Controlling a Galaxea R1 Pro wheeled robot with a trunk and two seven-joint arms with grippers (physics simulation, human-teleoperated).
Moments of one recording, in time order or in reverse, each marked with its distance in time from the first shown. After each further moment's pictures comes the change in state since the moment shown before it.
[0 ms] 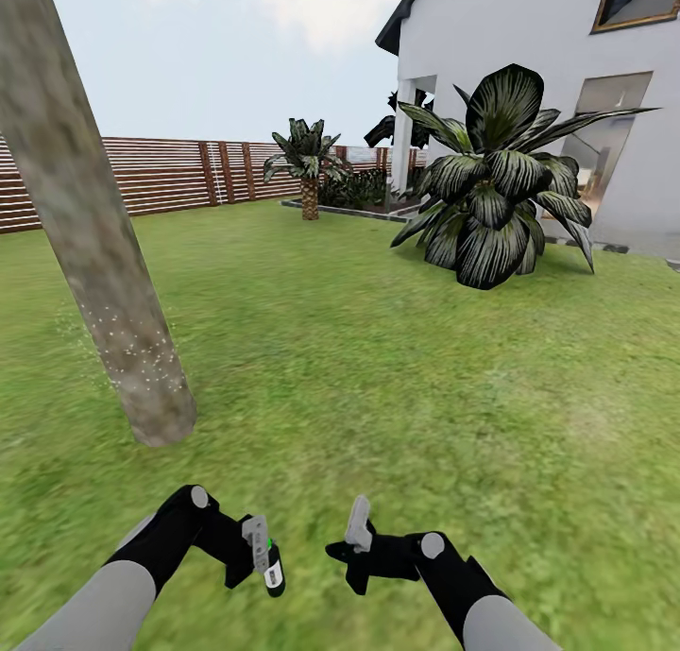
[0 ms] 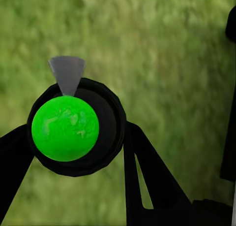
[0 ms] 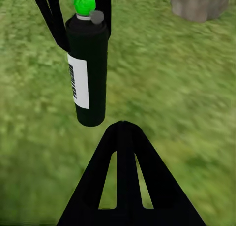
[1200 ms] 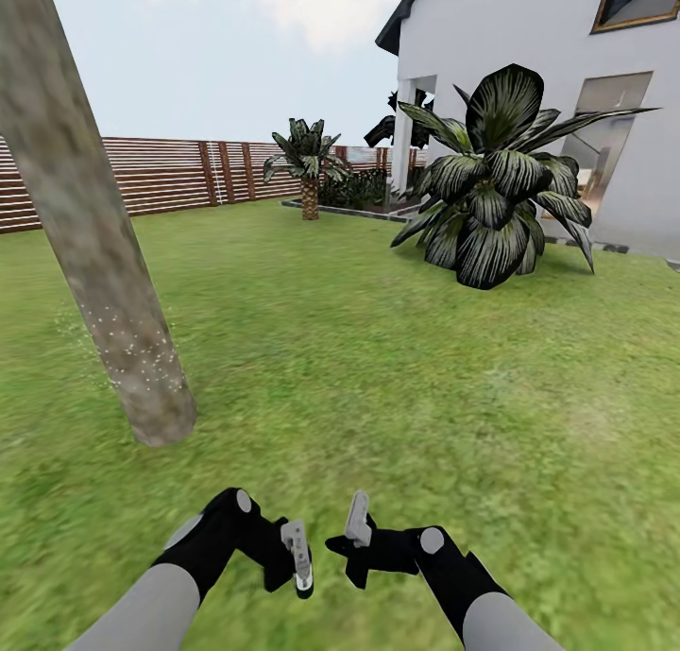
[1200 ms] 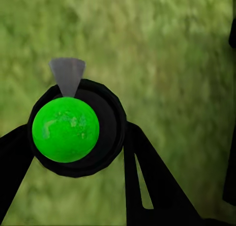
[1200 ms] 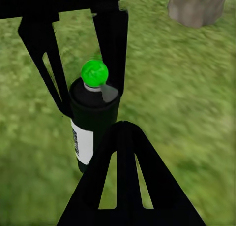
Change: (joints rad) left arm 0.007 -0.142 -0.020 0.002 -0.105 0.085 0.098; right arm 0.000 0.000 0.018 -0.032 -0.003 0.000 0.000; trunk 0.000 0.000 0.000
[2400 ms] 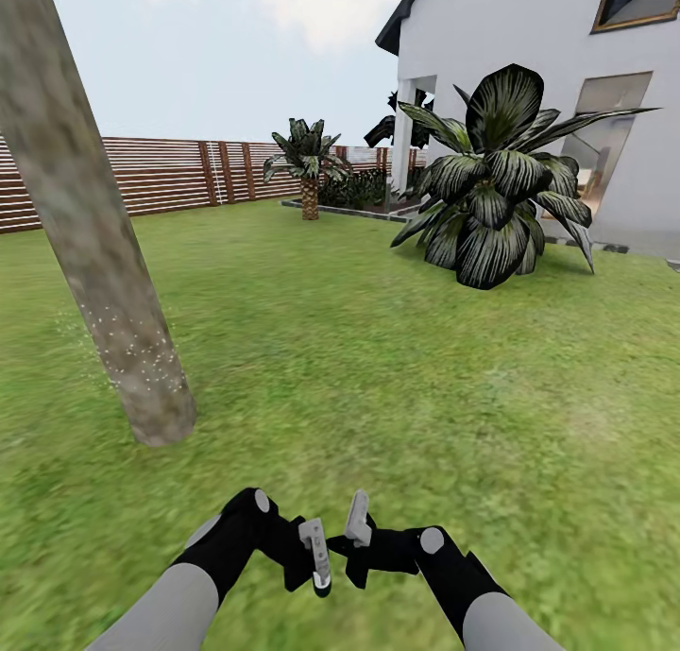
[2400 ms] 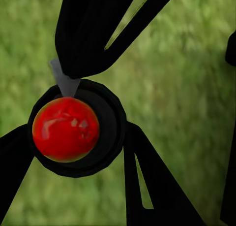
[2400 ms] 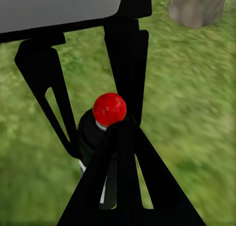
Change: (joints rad) left arm -0.003 -0.063 -0.003 0.008 -0.008 0.030 0.037; right arm 0.000 0.000 0.000 0.000 -0.002 0.000 0.000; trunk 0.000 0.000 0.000
